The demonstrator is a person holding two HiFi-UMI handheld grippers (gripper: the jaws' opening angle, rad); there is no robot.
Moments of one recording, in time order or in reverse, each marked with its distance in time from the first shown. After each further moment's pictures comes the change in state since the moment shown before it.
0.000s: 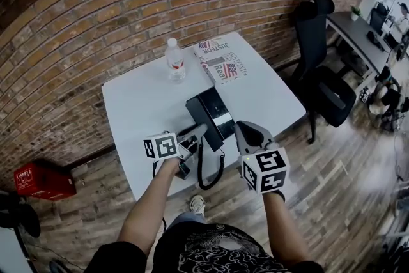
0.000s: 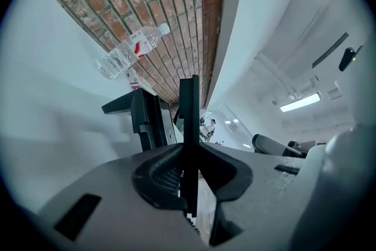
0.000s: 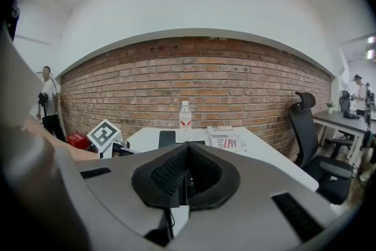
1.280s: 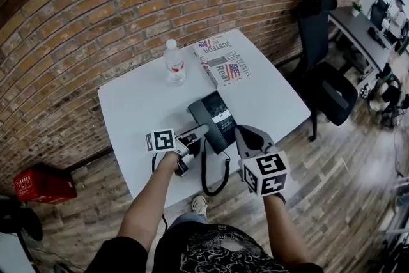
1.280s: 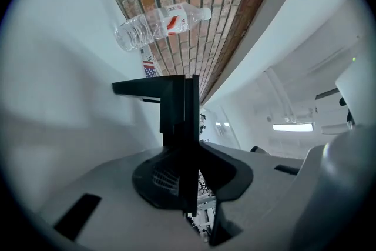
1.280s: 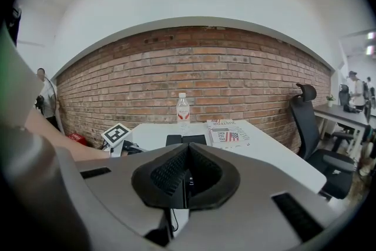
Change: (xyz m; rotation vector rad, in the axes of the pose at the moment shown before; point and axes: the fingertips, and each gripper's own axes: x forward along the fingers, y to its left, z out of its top) left arm 0.023 0.044 0.003 -0.245 0.086 -0.108; right arm 0.034 -0.006 -0.014 0.030 0.051 -0.006
